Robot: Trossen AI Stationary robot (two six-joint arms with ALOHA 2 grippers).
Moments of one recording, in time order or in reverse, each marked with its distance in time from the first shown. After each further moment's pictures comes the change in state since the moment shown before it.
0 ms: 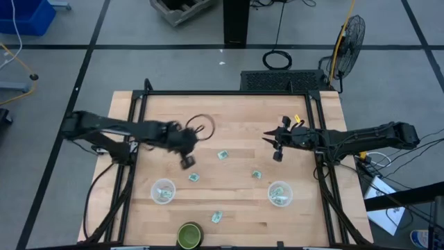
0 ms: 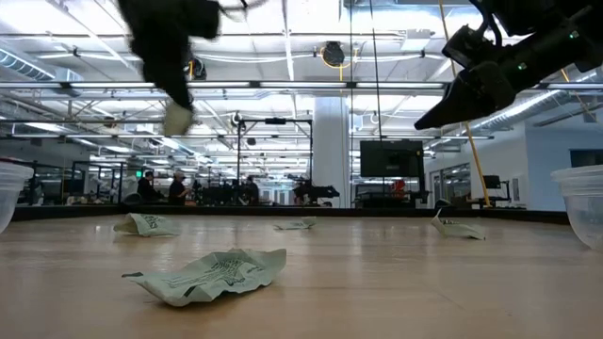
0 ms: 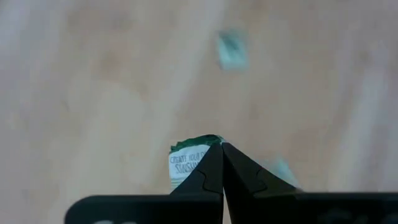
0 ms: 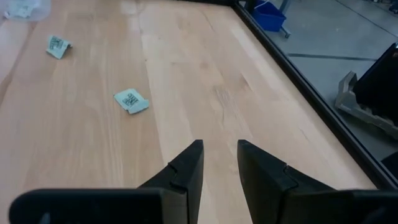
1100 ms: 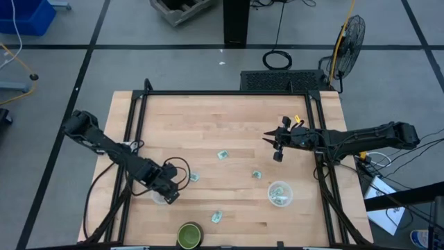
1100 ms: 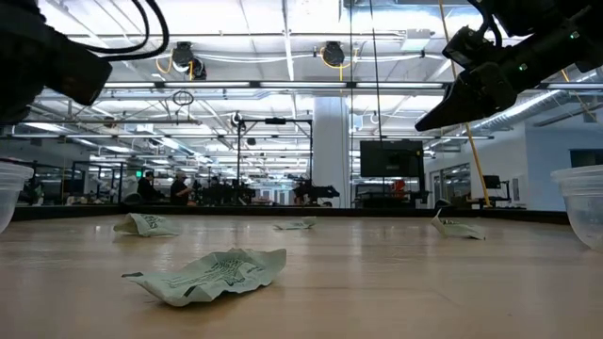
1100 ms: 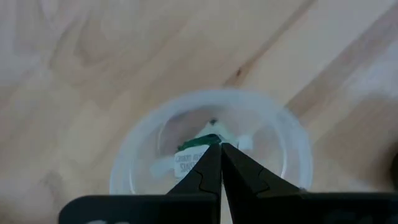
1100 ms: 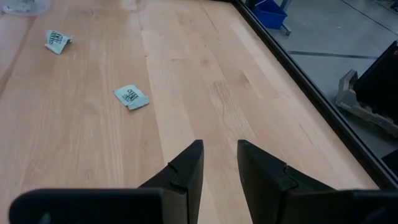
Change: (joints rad) left arm -0.485 0.047 -0.268 0.033 0.192 -0.935; right arm 0.000 0.000 0.000 -0.012 0.001 0.000
